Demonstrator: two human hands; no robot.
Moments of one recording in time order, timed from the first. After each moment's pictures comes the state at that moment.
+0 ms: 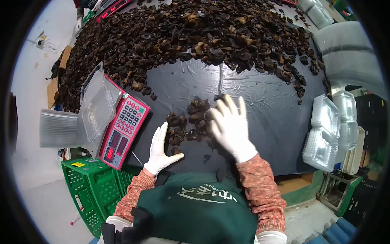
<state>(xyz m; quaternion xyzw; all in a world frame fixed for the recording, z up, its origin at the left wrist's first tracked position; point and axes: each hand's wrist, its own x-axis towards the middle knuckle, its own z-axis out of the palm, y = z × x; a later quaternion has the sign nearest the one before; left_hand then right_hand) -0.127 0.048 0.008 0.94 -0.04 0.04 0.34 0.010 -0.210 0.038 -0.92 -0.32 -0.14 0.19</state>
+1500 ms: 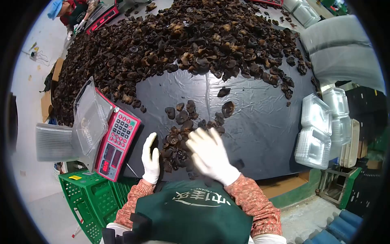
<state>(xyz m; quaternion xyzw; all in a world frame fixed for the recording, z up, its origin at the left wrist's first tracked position) -0.123 0.034 0.001 0.86 0.09 0.13 0.48 -0.041 -0.211 0.042 -0.87 -0.38 -0.02 0.33</state>
